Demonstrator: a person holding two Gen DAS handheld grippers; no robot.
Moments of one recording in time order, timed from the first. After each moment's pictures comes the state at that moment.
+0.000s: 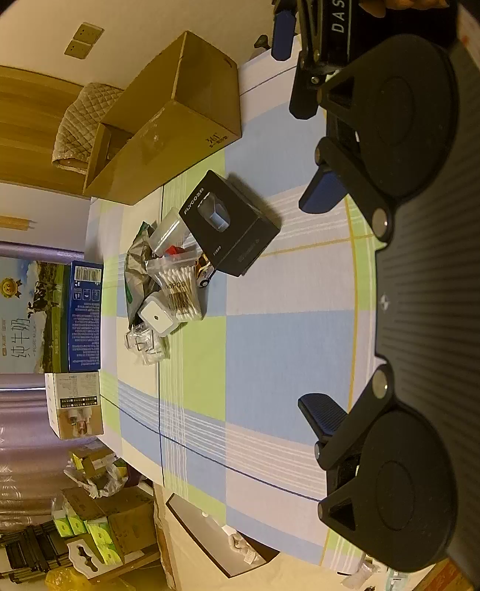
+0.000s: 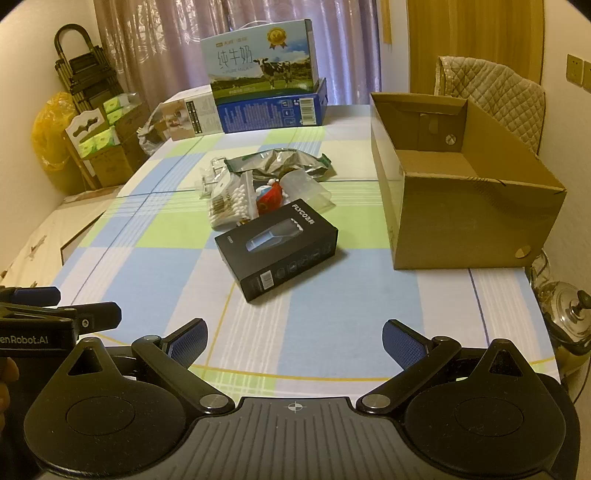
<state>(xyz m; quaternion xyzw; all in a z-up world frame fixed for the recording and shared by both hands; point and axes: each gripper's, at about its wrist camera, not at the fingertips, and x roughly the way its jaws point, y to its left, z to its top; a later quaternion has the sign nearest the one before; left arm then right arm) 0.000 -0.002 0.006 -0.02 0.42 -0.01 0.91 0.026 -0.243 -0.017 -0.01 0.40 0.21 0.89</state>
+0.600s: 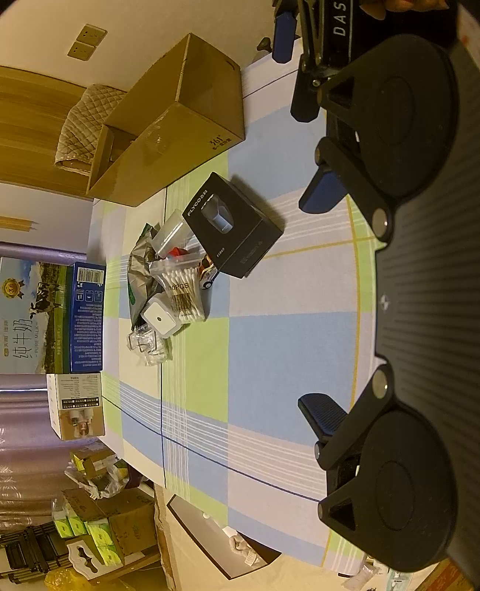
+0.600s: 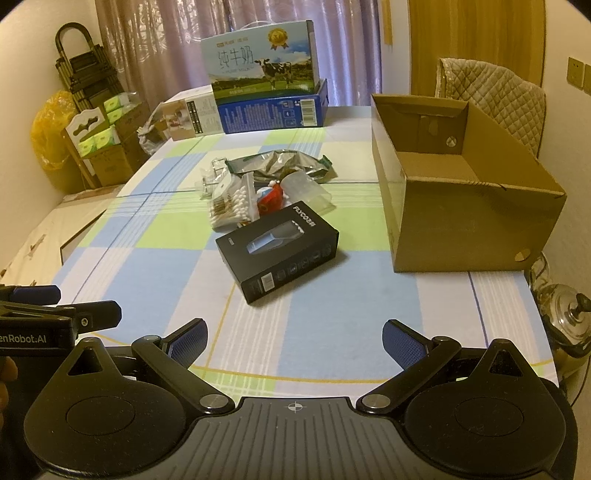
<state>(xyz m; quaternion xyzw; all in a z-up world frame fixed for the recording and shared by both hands) 0.001 -0.003 0.007 -0.02 0.42 -0.01 0.91 0.028 -0.242 -0.015 -0.01 0.41 0.21 0.89</state>
